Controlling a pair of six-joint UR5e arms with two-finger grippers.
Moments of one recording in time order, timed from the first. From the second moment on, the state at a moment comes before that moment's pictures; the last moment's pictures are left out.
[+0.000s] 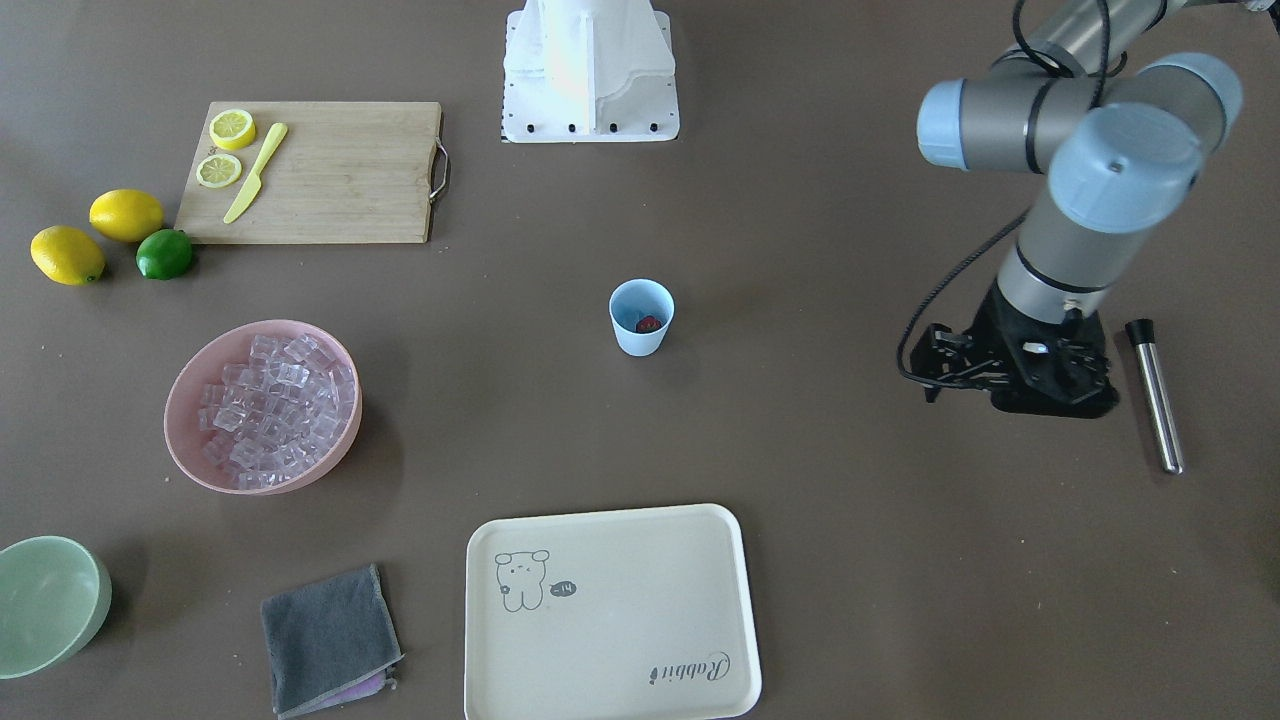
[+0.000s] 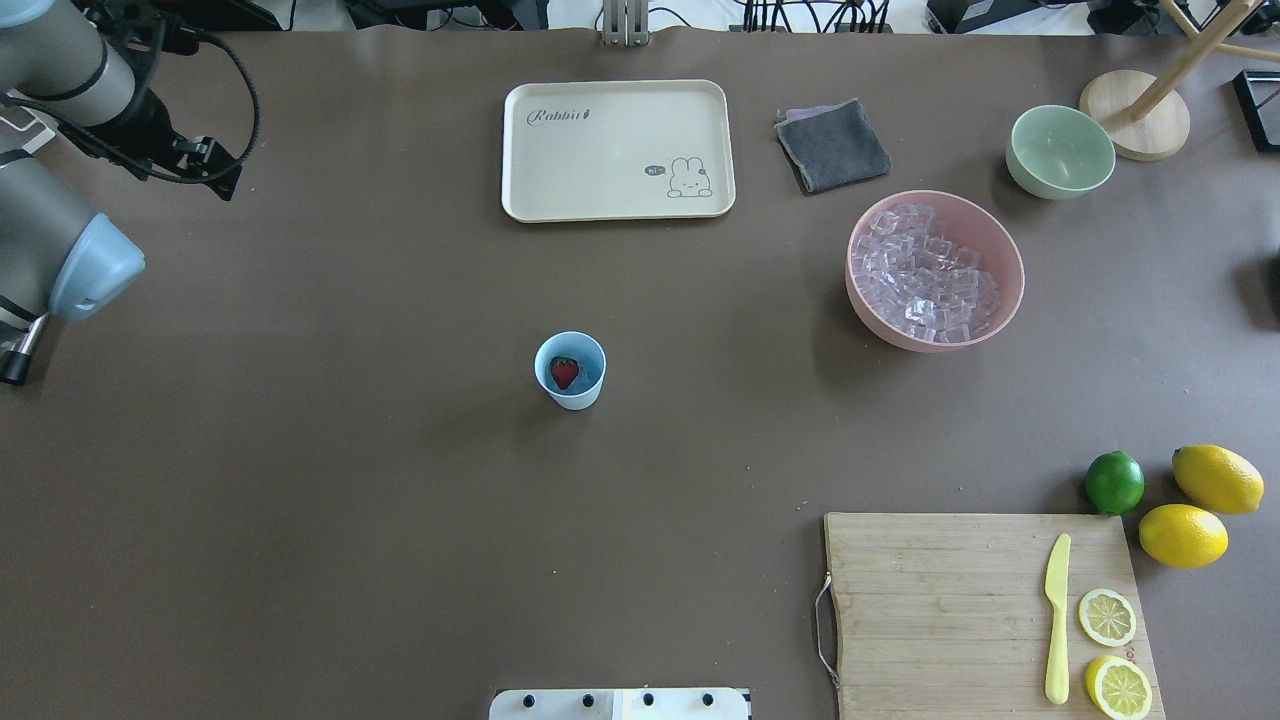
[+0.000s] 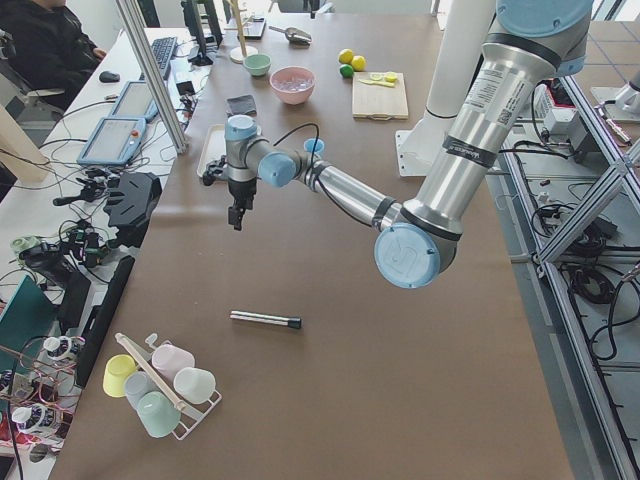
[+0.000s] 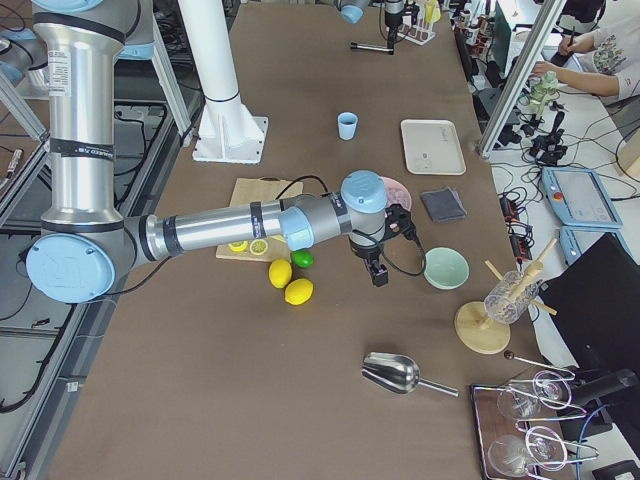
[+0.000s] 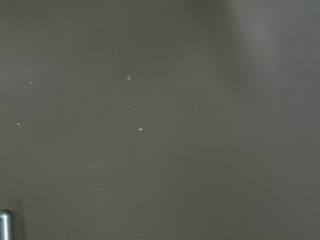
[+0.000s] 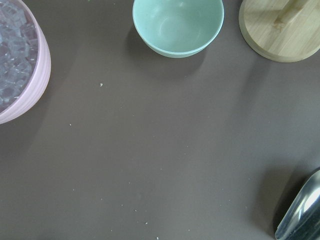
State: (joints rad) left arm -1.09 -1.97 -1.51 -1.72 -2.07 -0.46; right arm 1.40 -1.62 1.82 -1.38 2.36 -0.06
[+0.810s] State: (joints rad) left arm -1.16 -1.79 -1.25 -2.08 -2.07 -0.34; right arm 1.24 -1.56 1.83 -1.22 2.34 0.17
